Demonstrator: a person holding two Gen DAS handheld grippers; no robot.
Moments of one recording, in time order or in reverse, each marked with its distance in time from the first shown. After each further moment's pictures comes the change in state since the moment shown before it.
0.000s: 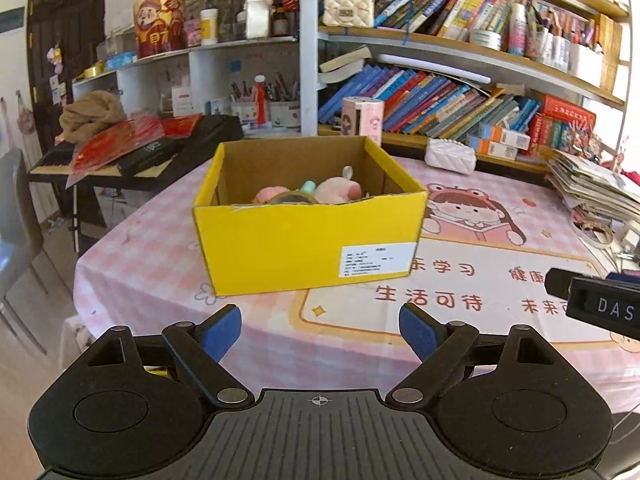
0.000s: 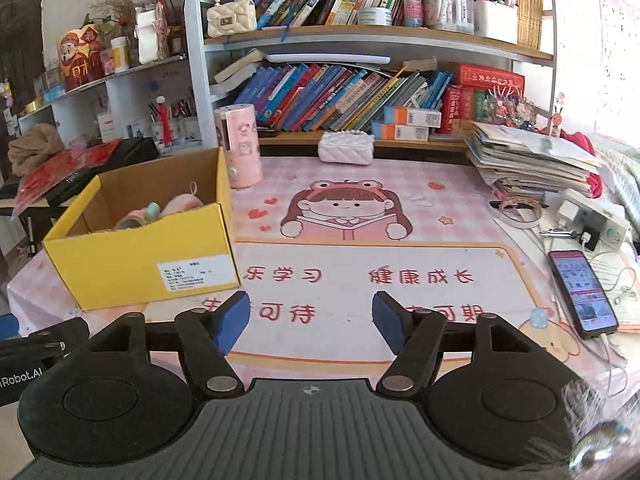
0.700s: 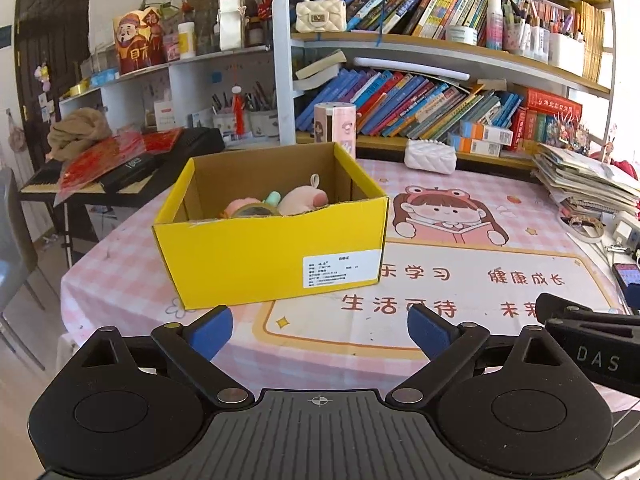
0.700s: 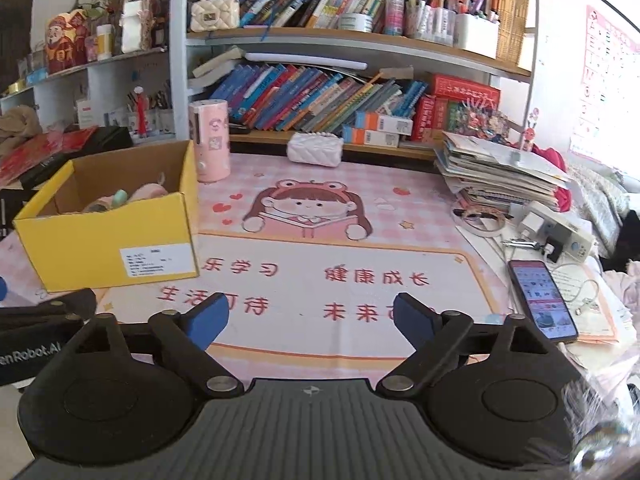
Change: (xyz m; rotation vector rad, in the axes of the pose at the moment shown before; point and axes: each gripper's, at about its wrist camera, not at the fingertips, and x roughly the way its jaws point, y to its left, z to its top) left arm 0.002 -0.036 0.003 0.042 -0.017 -0.002; right arm -0.004 -0.016 -0.008 -0.046 0.005 -0.103
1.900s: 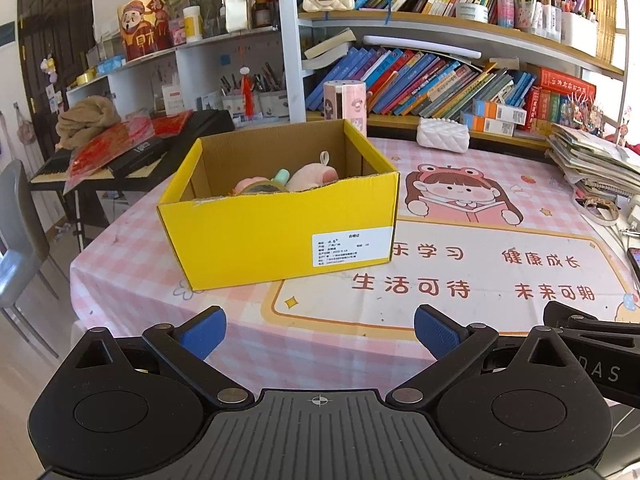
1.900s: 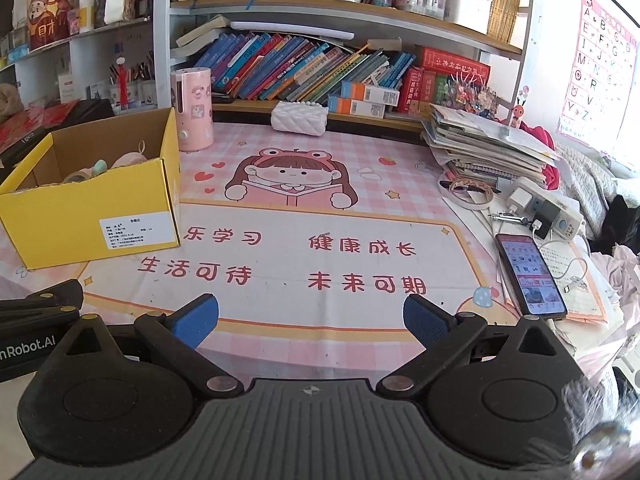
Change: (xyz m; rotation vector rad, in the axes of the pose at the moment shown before) left arm 0.008 -0.006 -0.005 0.005 0.061 0.045; right arm 0.011 0.001 -0.008 -0.006 0.081 -0.037
